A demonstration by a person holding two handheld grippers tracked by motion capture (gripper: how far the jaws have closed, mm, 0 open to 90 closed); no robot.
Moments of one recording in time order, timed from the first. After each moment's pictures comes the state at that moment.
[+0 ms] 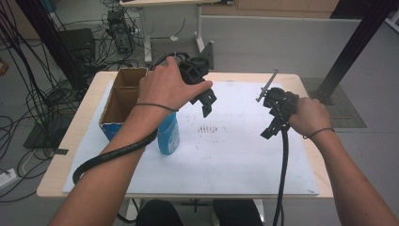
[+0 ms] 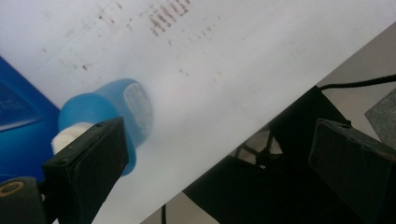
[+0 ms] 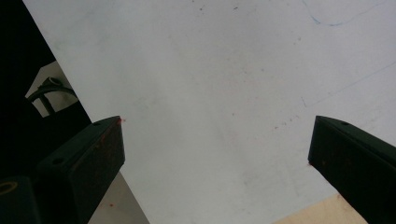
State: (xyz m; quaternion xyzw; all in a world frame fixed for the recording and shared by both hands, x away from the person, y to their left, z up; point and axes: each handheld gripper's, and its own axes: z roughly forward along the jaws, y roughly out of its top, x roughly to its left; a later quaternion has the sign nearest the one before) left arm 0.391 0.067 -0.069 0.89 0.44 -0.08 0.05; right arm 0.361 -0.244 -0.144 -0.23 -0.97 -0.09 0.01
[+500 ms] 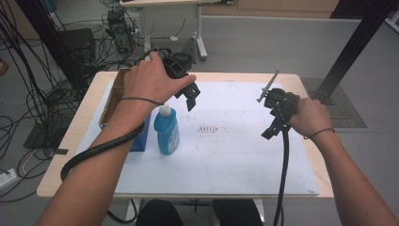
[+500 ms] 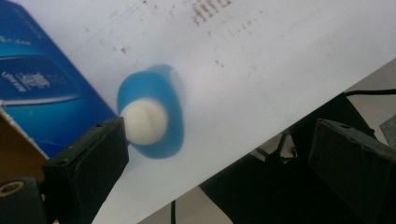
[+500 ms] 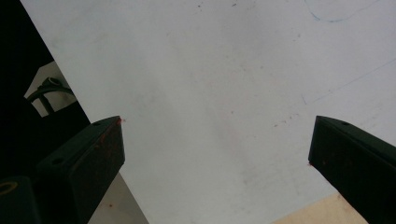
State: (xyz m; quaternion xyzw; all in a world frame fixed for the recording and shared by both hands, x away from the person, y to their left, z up) left arm 0.401 0.095 -0.071 0.88 0.48 -0.06 0.03; right arm 0.361 -0.247 -0.147 -0.24 -0.97 -0.09 0.01
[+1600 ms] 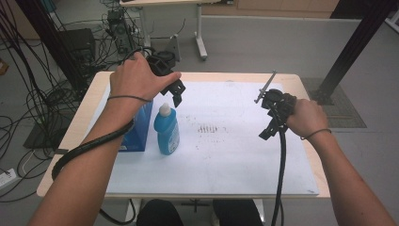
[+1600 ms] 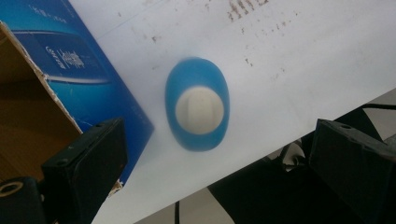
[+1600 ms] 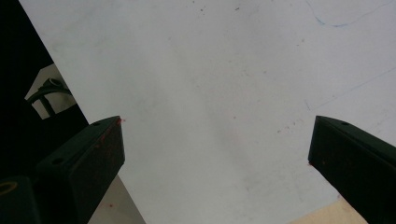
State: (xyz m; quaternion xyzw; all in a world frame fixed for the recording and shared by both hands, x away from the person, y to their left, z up) left arm 0.410 0.125 -0.078 0.86 0.51 -0.05 0.03; right arm 0.362 -0.242 -0.152 -0.23 -0.97 -0.09 0.02
